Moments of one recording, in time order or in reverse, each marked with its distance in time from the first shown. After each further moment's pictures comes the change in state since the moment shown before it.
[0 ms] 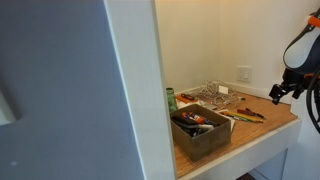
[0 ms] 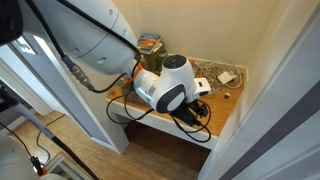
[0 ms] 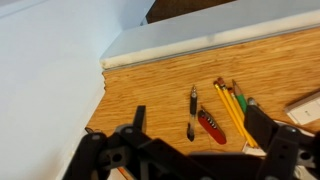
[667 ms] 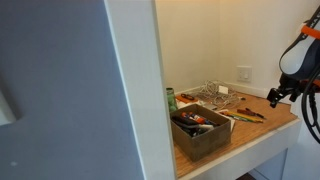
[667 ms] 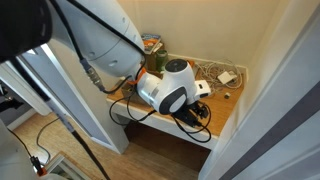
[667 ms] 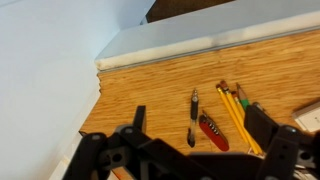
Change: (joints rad) arm -0.002 0.070 0.008 0.036 0.001 0.030 0.006
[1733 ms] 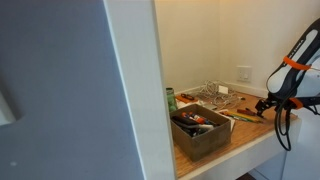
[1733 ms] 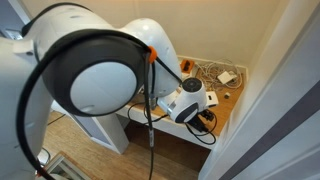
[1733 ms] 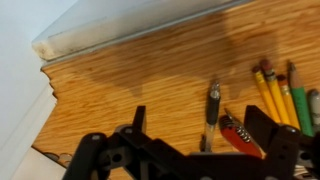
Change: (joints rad) arm -0.327 0.352 0.309 0.275 0.012 0.145 -0.015
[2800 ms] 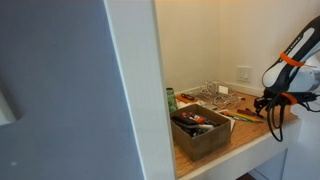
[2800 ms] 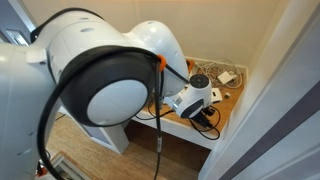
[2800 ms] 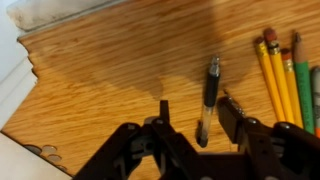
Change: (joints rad) arm -0.069 0.038 0.082 0.099 0.000 -0.093 -0.046
